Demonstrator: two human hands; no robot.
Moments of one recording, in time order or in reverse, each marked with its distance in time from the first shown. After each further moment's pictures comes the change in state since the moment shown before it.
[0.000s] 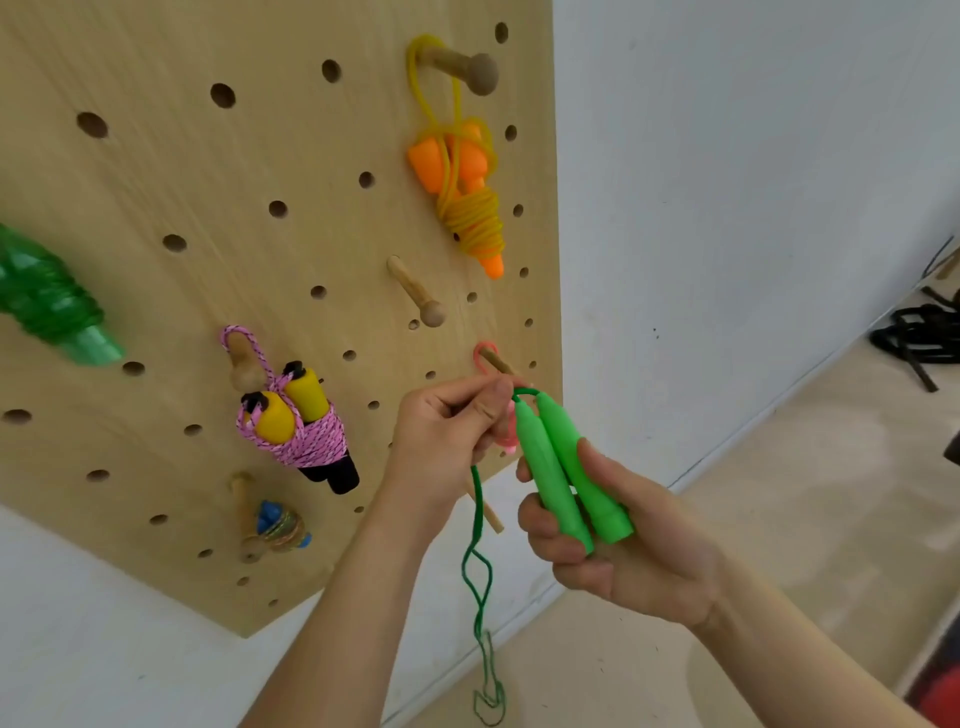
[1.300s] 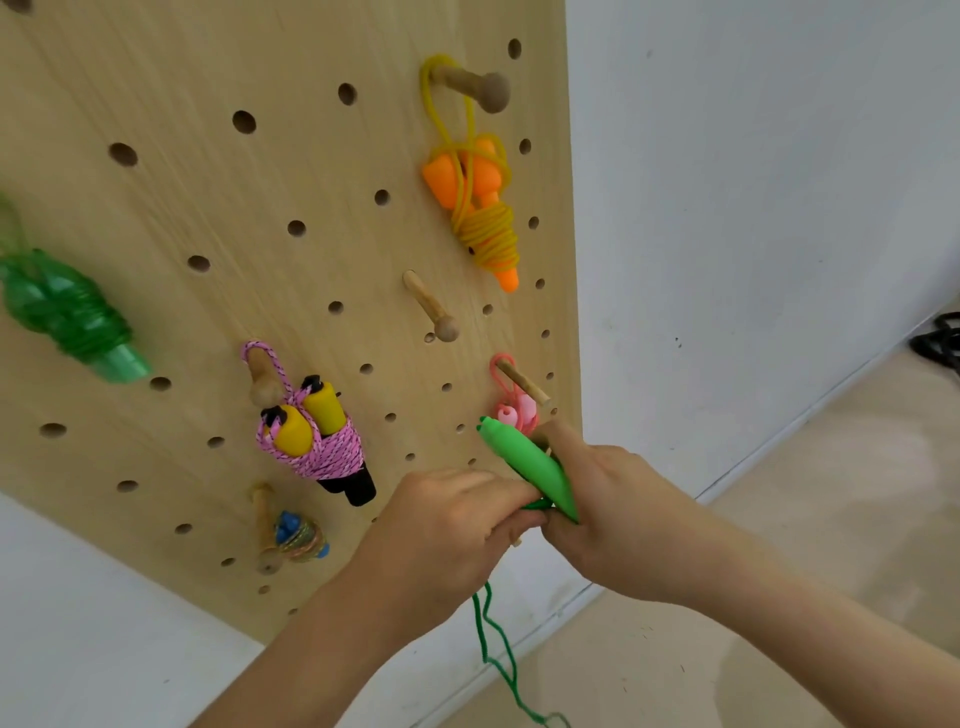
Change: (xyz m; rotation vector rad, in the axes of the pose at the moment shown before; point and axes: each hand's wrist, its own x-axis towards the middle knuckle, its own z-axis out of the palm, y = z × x) left_hand -0.041 0.017 -0.020 1.156 -0.328 0.617; right_hand 0.020 -0.020 0.031 -2.009 0.463 -0.278
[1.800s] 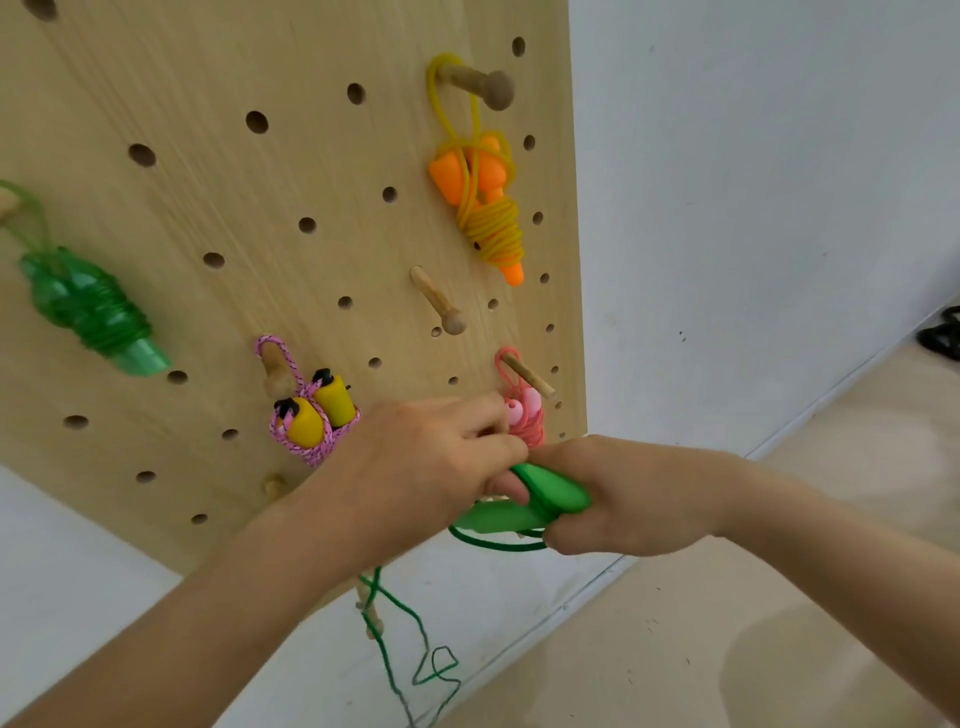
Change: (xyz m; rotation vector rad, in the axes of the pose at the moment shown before) left_hand 0.019 -0.013 -0.048 0.331 -0.161 0.245; right_hand 0.011 -0.008 -0.033 0.315 -0.486 -0.069
